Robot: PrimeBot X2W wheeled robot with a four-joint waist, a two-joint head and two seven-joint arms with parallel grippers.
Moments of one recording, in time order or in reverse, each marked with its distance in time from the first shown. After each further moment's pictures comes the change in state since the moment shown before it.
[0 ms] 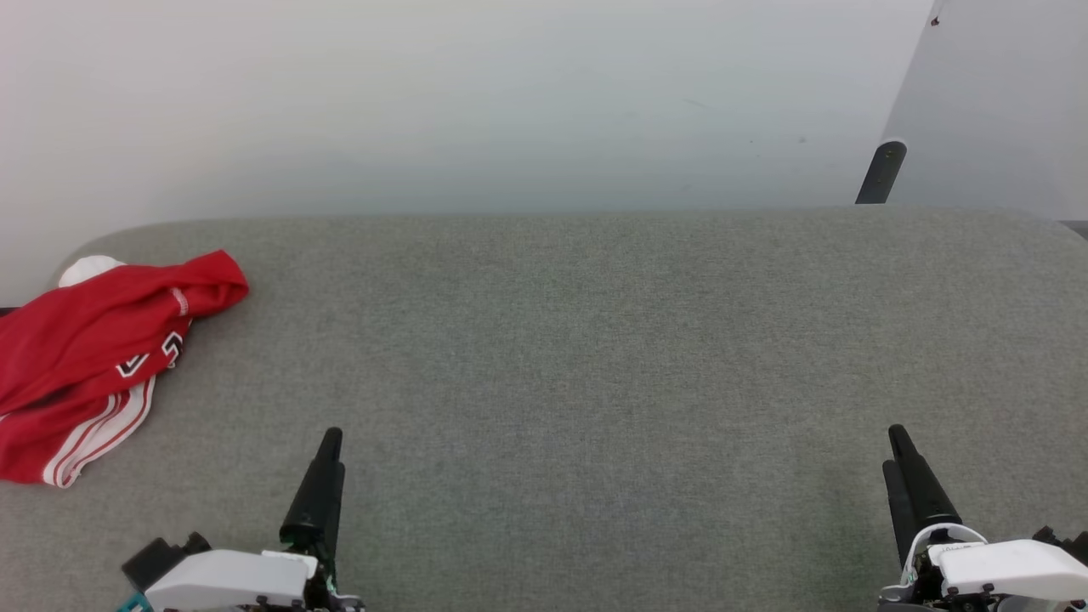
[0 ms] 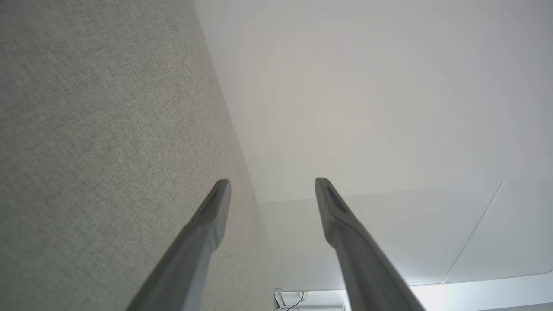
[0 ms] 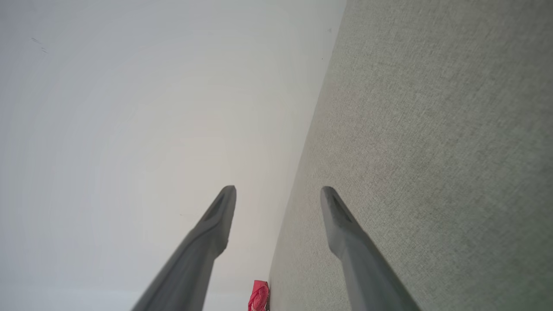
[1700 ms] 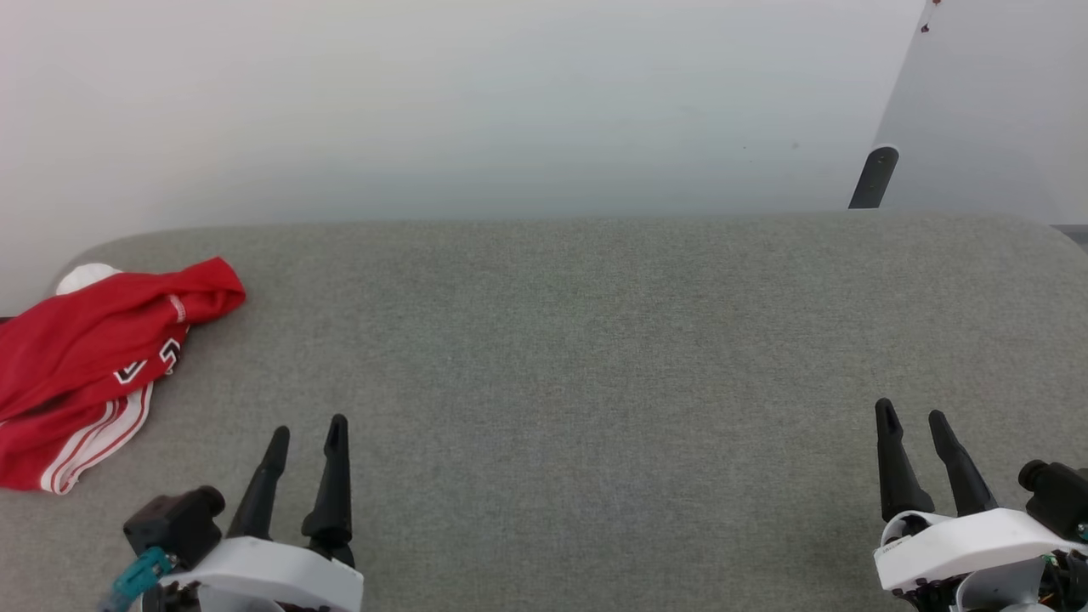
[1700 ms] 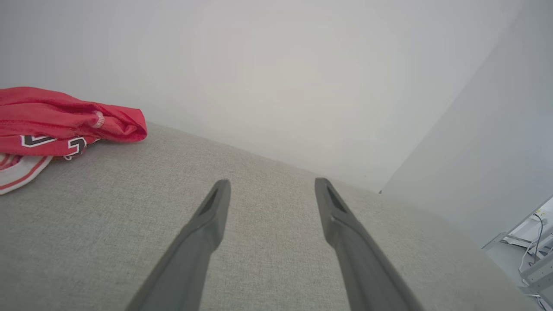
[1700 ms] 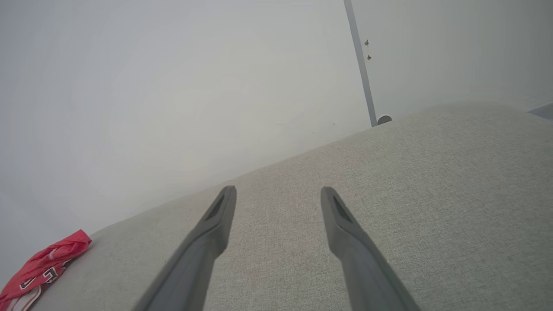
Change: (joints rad) left arm 0.002 0.120 -0.110 -0.072 0.890 0.080 -0.219; right arm -0.027 0.003 -0.030 -0.059 -0.989 0.000 -0.131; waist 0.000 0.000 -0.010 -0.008
